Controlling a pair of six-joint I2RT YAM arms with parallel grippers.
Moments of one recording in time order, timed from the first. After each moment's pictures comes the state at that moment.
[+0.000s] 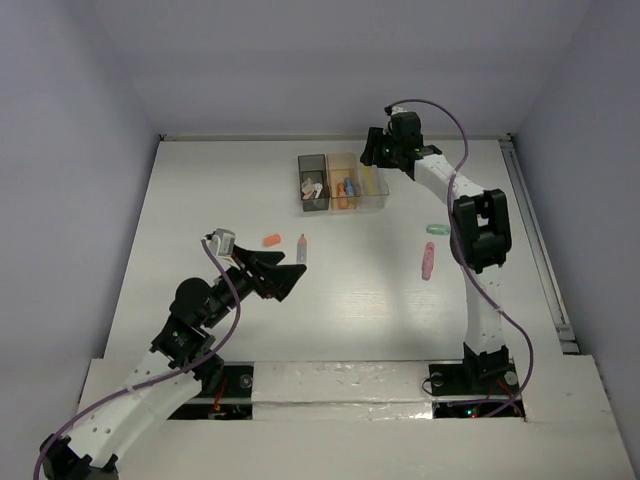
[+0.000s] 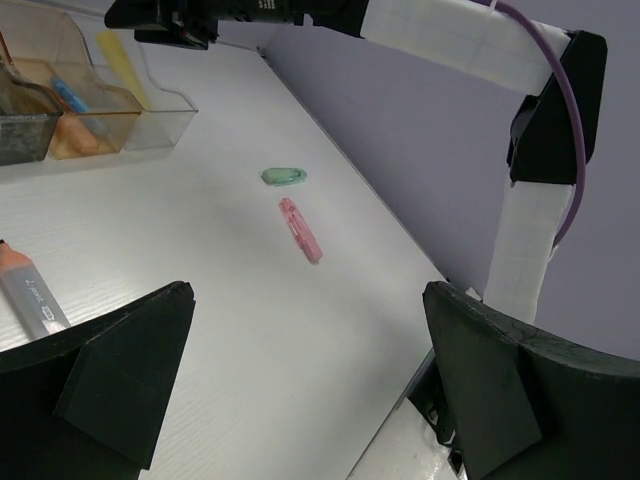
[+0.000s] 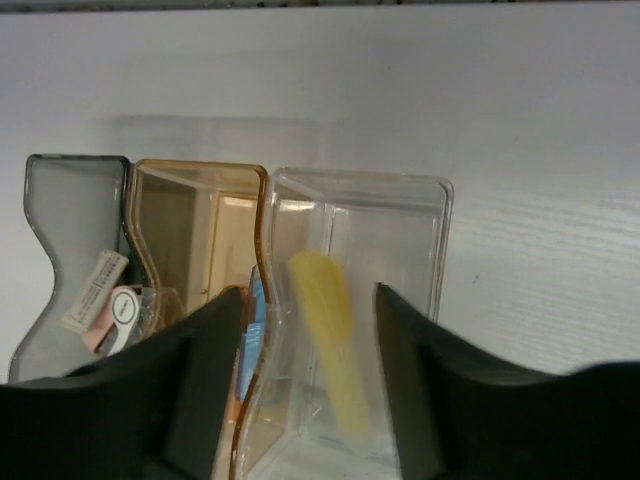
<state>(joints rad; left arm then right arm) -0.61 0.40 0.30 0.20 0.19 -0.66 0.28 2.25 1.90 -0.20 -0.15 0.32</state>
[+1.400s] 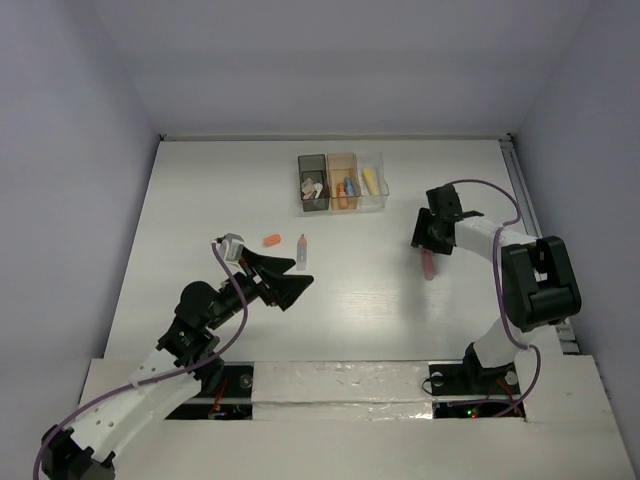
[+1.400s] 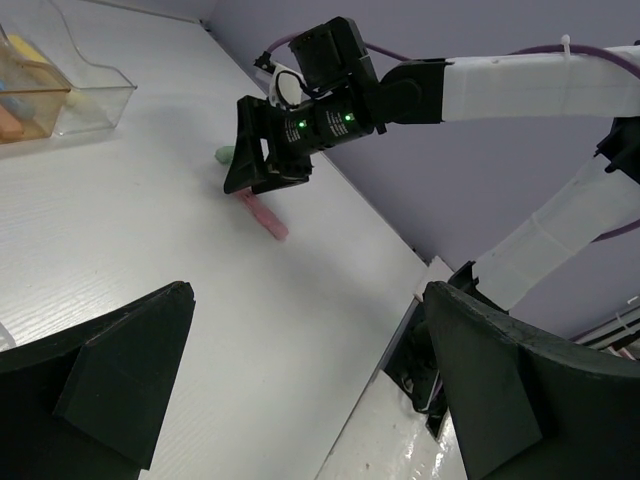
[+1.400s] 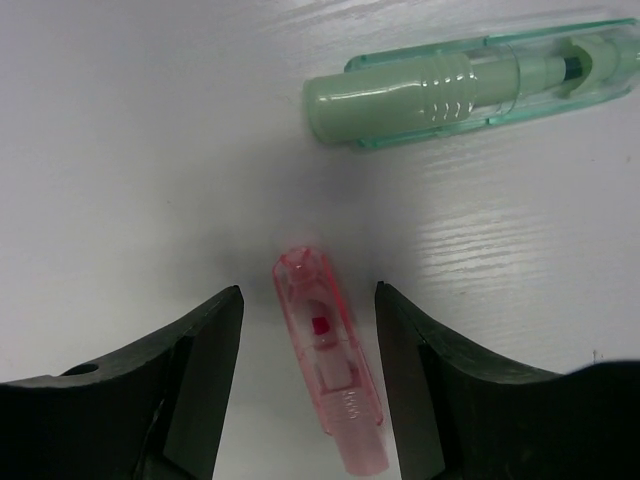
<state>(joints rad) -0.65 0.42 0.24 0.31 0.27 -0.68 0.20 1.65 0.93 -0.33 0.16 0.45</state>
